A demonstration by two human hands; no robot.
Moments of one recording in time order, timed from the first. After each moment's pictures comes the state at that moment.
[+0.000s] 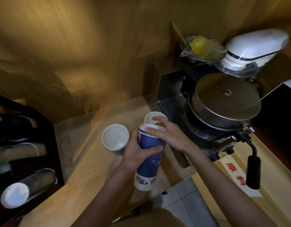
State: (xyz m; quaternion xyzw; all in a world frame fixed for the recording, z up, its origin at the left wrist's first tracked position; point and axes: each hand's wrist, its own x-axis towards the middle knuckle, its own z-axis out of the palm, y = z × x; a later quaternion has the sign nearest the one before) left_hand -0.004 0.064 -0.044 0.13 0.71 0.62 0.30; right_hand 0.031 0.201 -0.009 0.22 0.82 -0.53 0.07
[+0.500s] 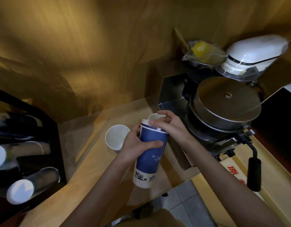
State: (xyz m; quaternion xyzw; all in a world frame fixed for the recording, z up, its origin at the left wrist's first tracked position) left_hand -0.017 0.058 -0.017 0.12 0.71 0.61 0.33; right_hand 0.021 0.201 0.000 0.26 0.73 -0.64 -0.02
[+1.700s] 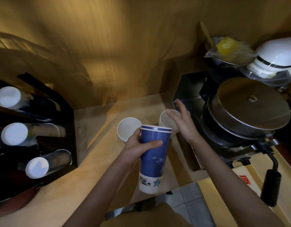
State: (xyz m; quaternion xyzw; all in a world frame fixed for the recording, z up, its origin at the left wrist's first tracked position) left_hand -0.003 0.031 -0.021 0.03 0.67 0.66 0.35; right_hand 0.003 0.213 -0.033 0.23 0.79 -0.57 -0.05
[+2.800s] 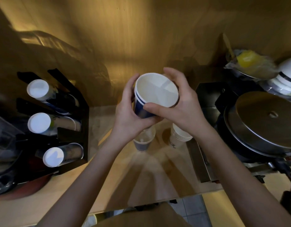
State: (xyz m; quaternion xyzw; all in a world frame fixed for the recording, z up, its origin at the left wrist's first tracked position) left_hand -0.046 0.003 0.047 0.22 0.75 0.62 -0.03; right_hand -0.011 0.146 0.083 -0.01 0.86 -0.48 -0.14
